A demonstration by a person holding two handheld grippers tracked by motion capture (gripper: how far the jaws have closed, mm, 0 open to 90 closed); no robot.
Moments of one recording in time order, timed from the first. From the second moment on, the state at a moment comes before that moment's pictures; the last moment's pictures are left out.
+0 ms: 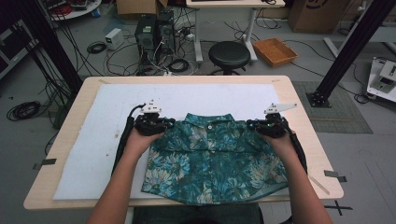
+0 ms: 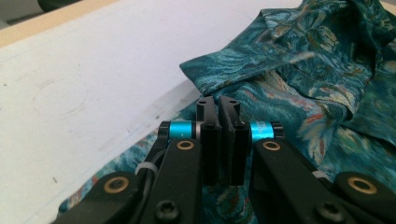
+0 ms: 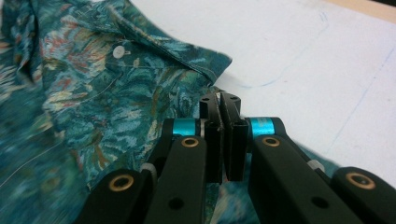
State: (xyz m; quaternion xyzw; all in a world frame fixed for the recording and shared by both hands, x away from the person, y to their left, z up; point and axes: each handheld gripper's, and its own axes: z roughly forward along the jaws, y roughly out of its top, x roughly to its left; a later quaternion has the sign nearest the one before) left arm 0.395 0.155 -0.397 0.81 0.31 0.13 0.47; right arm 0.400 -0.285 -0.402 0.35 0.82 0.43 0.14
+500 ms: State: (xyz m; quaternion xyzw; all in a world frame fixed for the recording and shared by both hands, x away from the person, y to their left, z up) left arm 0.349 0.158 -0.421 0.84 0.30 0.10 0.45; right arm 0.332 -0.299 -0.425 0.33 0.82 0.44 0.14
